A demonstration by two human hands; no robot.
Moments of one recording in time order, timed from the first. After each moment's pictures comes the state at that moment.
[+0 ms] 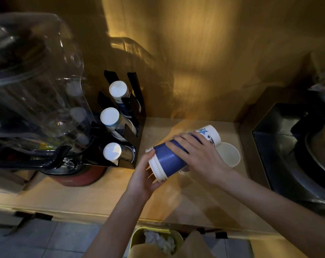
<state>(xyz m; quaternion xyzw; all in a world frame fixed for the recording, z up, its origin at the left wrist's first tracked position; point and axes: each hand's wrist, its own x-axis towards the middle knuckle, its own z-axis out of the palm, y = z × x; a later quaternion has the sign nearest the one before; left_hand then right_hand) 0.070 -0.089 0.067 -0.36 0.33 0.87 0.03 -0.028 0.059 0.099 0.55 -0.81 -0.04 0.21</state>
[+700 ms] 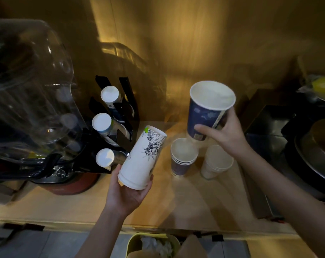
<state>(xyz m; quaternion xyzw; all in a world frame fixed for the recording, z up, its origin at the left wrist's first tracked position) 0.089 -0.120 0.039 -0.31 0.14 0.94 0.04 -0.081 0.095 0.140 0.21 -0.78 0.59 0.01</state>
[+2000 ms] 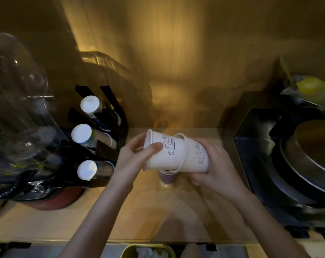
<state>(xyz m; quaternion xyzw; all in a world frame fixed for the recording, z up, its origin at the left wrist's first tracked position) 0.013 -0.068 0.133 -0.21 0.67 0.71 -0.07 -0.048 0.139 0.109 0.30 -0.87 0.39 0.03</state>
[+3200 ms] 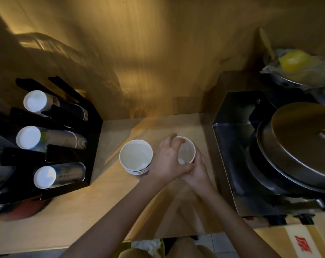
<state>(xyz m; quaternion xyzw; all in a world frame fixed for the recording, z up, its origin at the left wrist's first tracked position) -0.076 0.056 0.055 0.01 0.94 0.34 0.01 -0.083 0.171 0.004 0.06 -0.82 0.57 -0.09</state>
